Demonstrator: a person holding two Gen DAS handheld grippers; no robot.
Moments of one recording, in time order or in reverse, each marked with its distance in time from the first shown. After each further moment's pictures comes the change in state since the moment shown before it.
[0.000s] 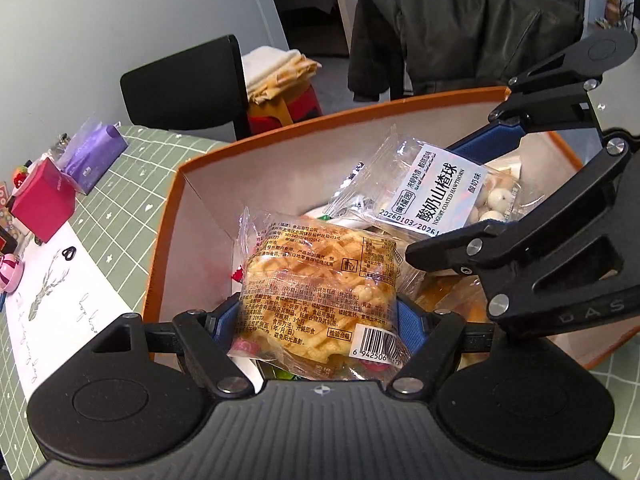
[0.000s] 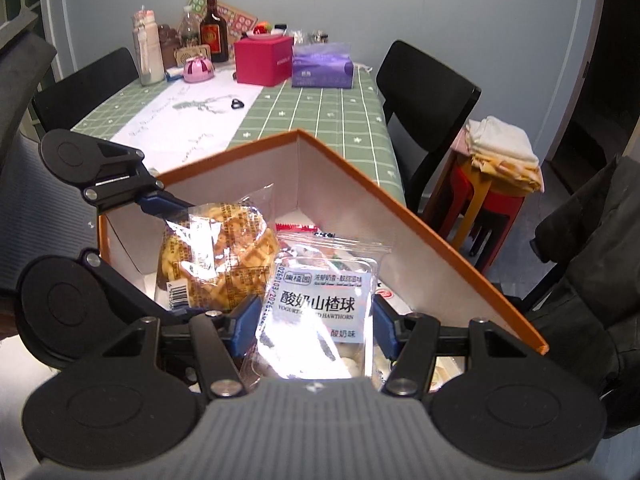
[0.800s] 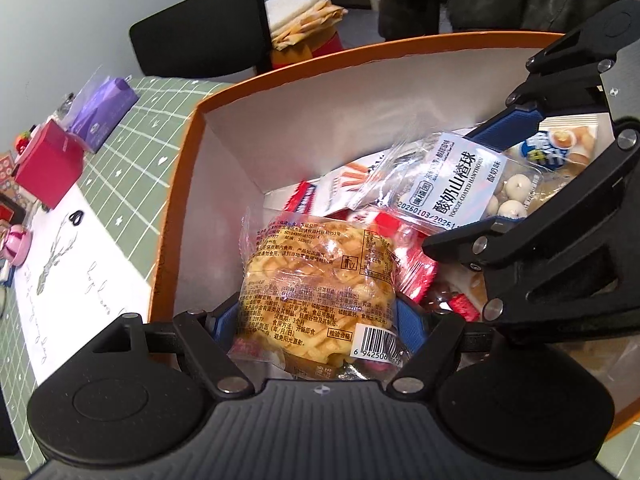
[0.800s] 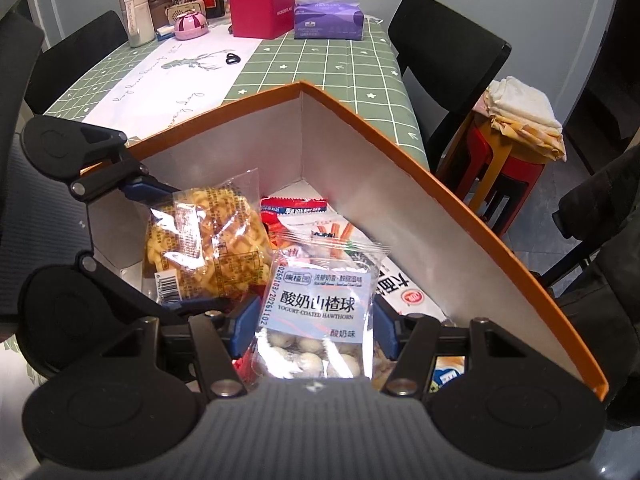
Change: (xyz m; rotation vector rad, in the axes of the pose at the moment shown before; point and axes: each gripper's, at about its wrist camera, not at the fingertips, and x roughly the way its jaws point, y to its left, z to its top) left arm 0.040 0.026 0.003 -0.014 0.158 0.068; right arm 0.061 0.001 0.022 0.013 0.143 0.031
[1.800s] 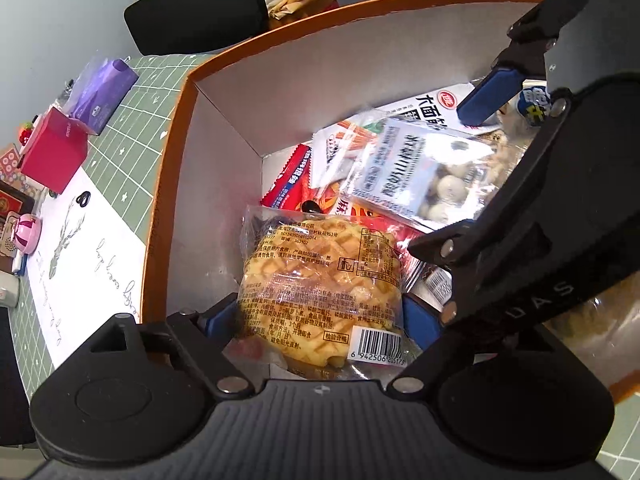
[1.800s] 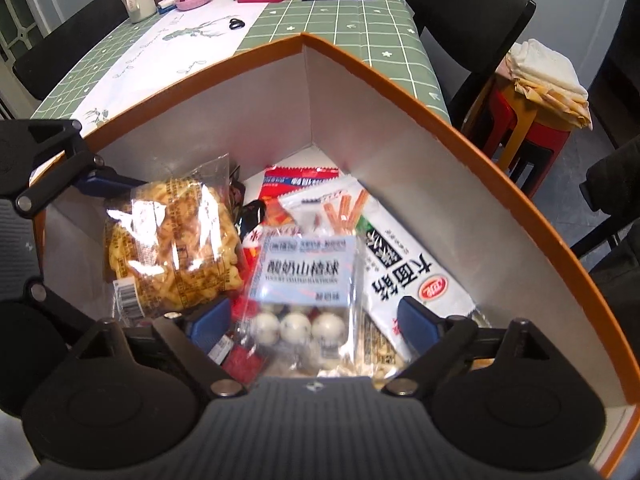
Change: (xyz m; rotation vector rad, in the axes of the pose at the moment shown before) left arm -0.006 -0.009 -0.004 0.042 0.107 0.028; right arm 0.025 -0.009 0.003 0.015 0.113 0.061
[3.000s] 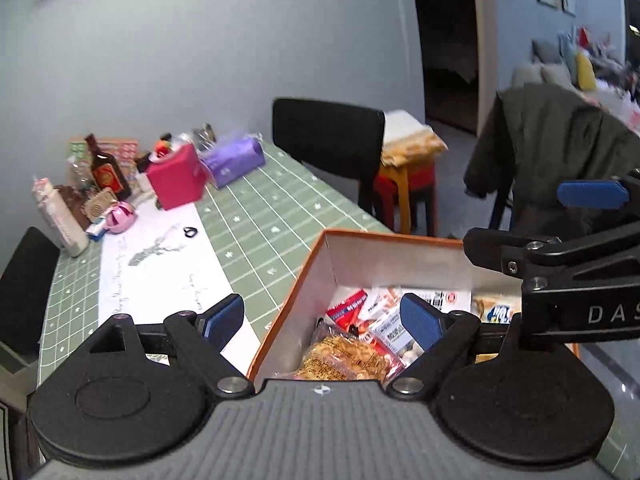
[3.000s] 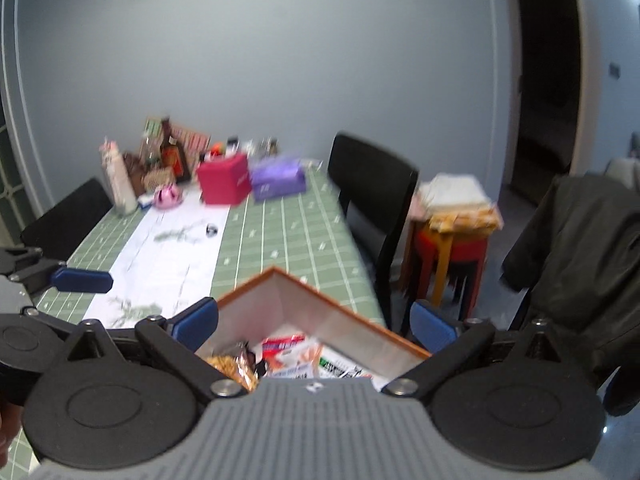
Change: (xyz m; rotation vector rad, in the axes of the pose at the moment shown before) left arm -0.159 0.020 -0.014 -0.468 -0.387 0.140; right arm -0.185 0.018 -0.042 0.199 -0.595 -0.138
